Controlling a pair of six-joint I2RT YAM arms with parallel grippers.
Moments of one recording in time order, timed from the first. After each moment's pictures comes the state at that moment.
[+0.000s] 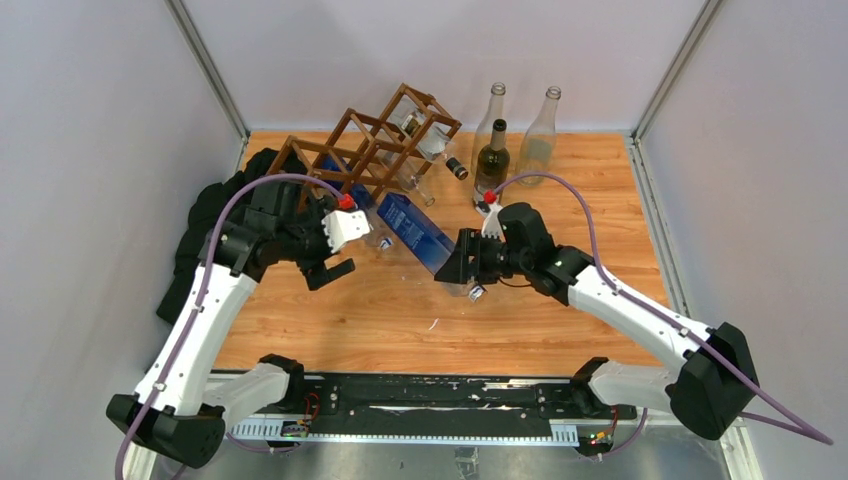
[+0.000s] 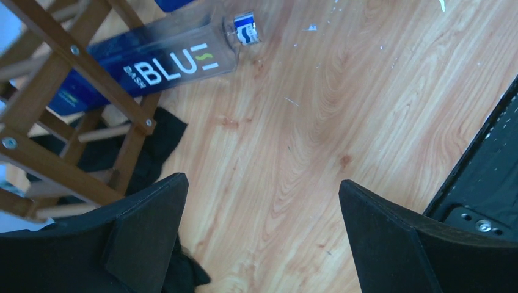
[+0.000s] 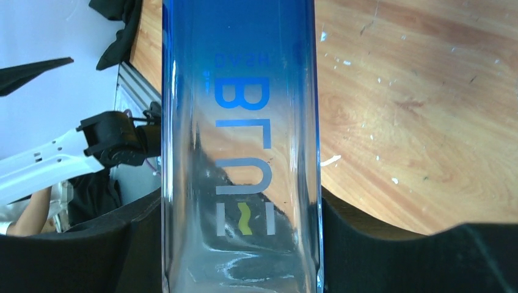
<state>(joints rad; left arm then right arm) -0.30 1.04 1.22 -1.09 0.34 0.83 0.70 1.17 0.85 -0.25 -0.38 0.67</state>
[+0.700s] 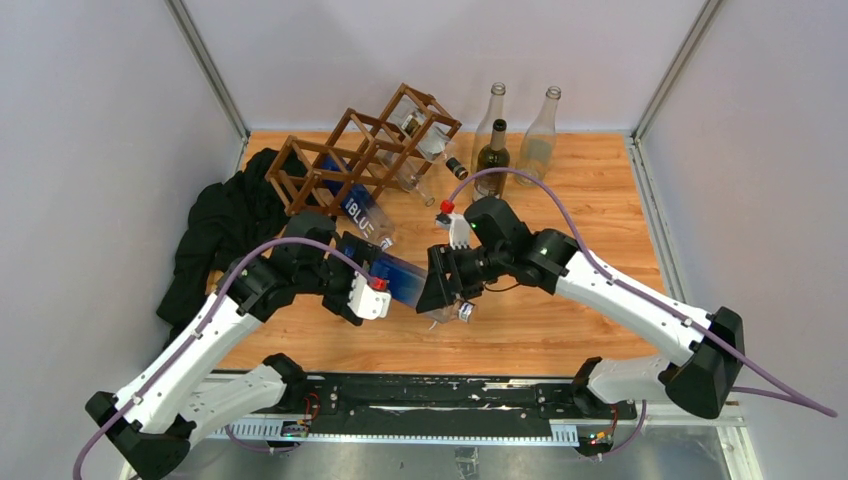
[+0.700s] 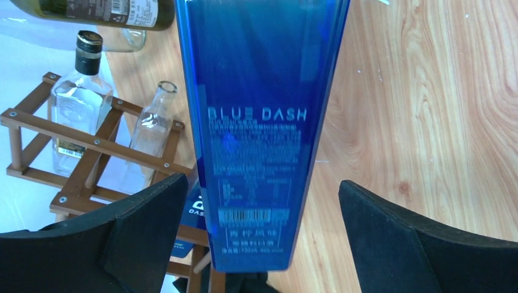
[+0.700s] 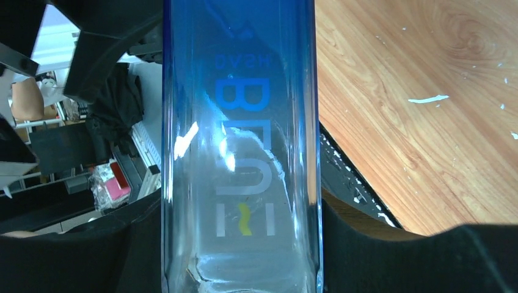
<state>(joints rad) -0.62 0.89 1.02 -0.93 0.36 1.30 0.88 1.24 1.13 -0.61 -0.54 0.61</state>
